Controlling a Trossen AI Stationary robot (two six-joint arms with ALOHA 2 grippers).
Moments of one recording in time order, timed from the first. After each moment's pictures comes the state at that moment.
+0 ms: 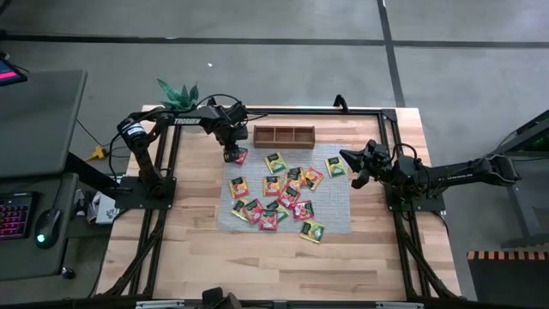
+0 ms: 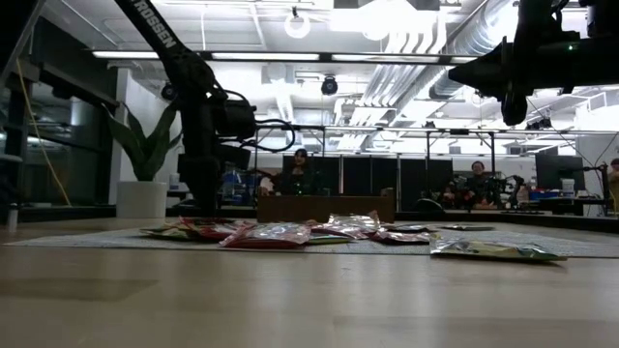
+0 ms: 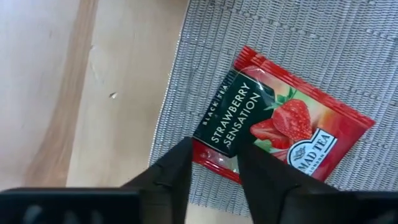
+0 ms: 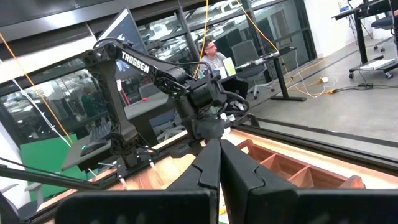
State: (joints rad) left arm 0.67 1.77 1.04 -0.63 0.11 0.41; right arm 0.01 0.53 0.07 0.60 0.46 0.33
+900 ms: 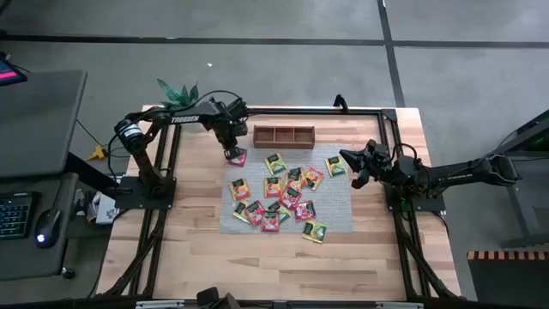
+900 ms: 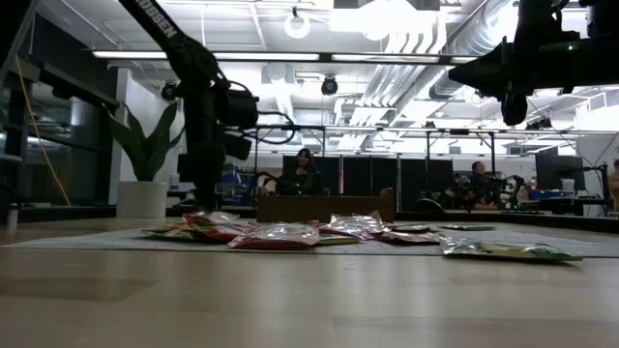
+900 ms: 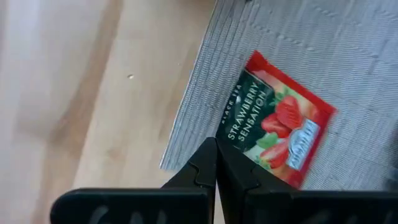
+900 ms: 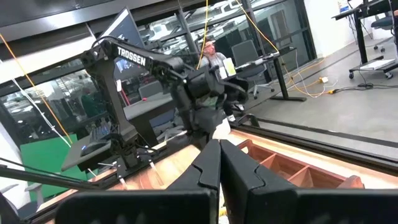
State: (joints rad) left arm 0.67 1.74 1.14 -0.79 0.09 0.32; right arm 0.01 0.53 0.07 0.60 0.46 0.33
